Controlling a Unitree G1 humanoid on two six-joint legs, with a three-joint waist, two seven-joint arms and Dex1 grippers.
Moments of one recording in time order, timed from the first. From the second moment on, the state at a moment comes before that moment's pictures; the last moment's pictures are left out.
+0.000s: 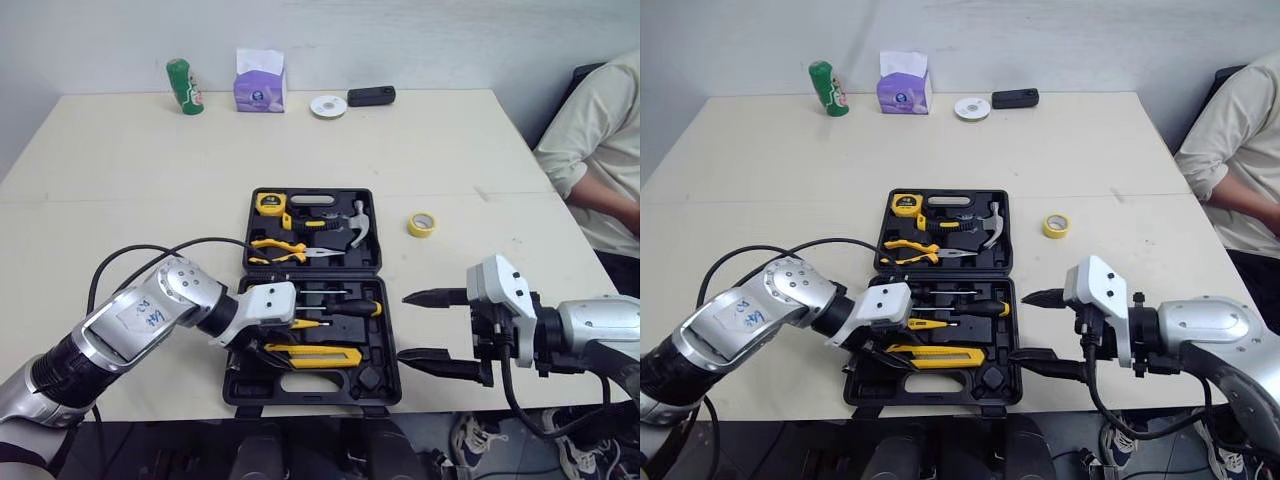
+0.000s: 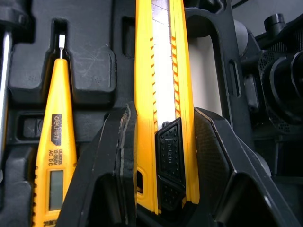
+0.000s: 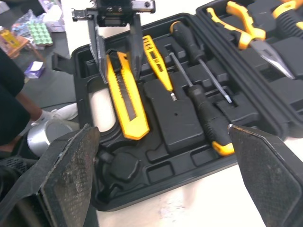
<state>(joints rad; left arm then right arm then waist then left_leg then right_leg) -0.59 0.94 -0.48 -0.42 -0.39 0.82 -1.13 -0.10 -0.98 -0.21 -0.71 0.85 0.83 0.93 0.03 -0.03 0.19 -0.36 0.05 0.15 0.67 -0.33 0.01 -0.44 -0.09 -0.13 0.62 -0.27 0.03</state>
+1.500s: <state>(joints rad) -0.23 0.77 -0.28 -0.31 -0.26 0.31 -1.12 -0.14 -0.98 -0.15 -0.70 0.84 0.81 0.95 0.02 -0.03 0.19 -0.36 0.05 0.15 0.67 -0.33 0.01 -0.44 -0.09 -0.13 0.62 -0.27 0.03</state>
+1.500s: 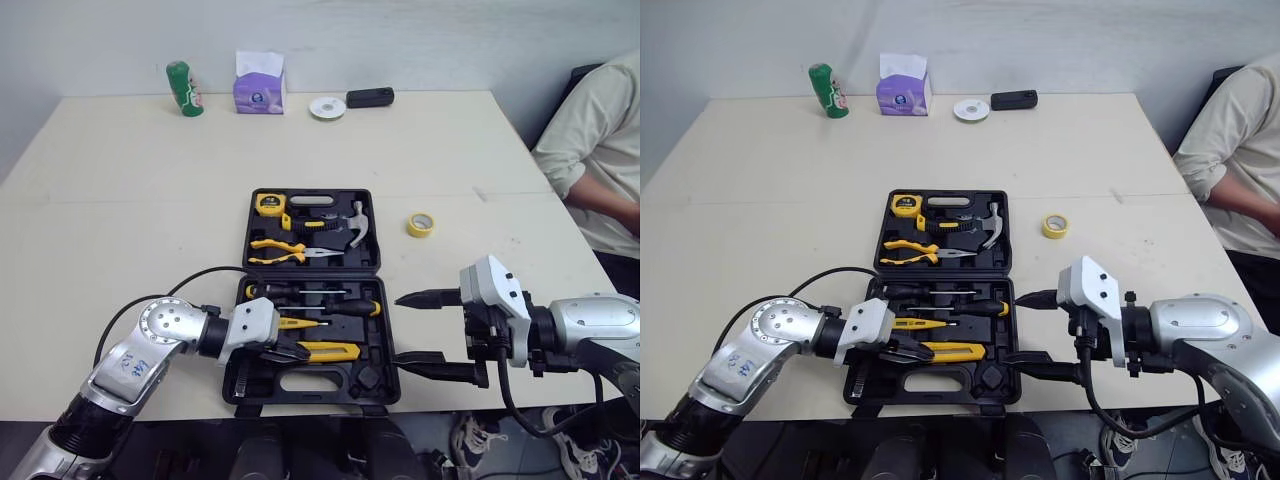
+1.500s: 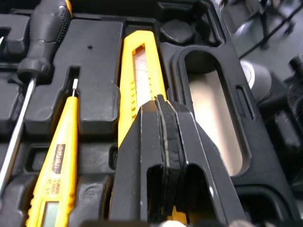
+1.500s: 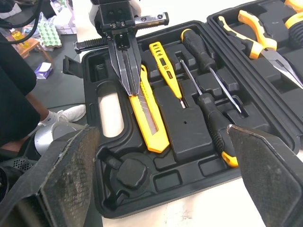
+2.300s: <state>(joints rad) -0.15 0.77 -0.09 -0.40 -0.41 0.52 -1.02 -0.15 -0.98 -0.12 -0.62 0.77 0.74 0.98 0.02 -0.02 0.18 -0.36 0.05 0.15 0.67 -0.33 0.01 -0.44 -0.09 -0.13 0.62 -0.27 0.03</state>
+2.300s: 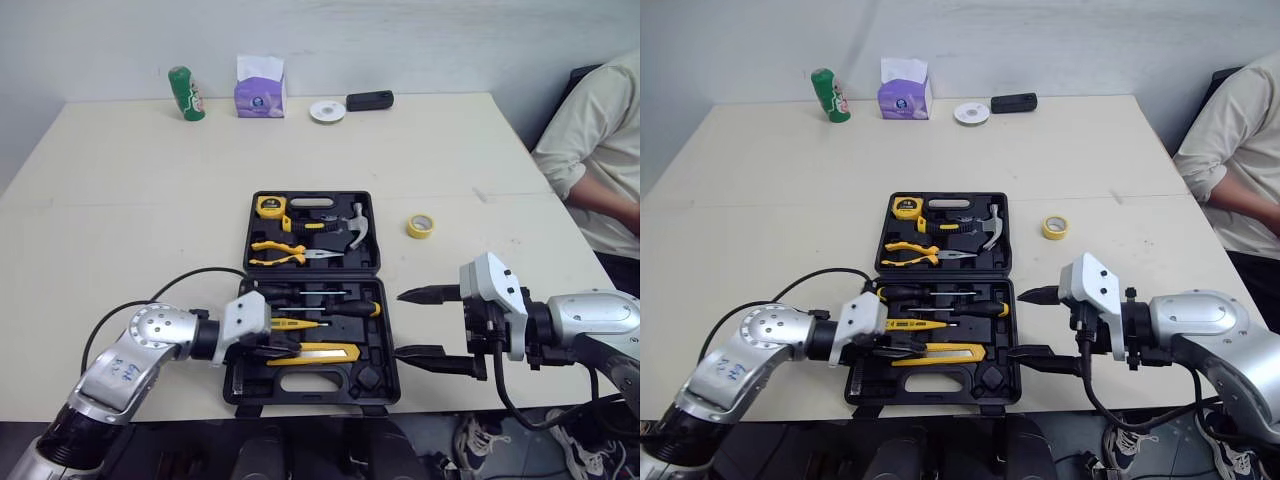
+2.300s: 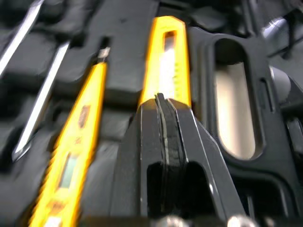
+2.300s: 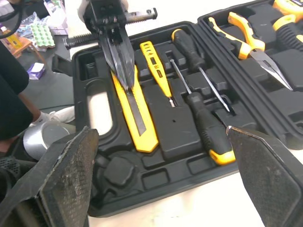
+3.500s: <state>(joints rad) -0.49 0.80 0.12 -0.38 -0.79 0.70 -0.95 -0.12 -0.98 -0.39 -0.19 0.57 0.63 0.92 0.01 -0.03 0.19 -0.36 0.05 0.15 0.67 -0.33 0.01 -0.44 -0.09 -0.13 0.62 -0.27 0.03</state>
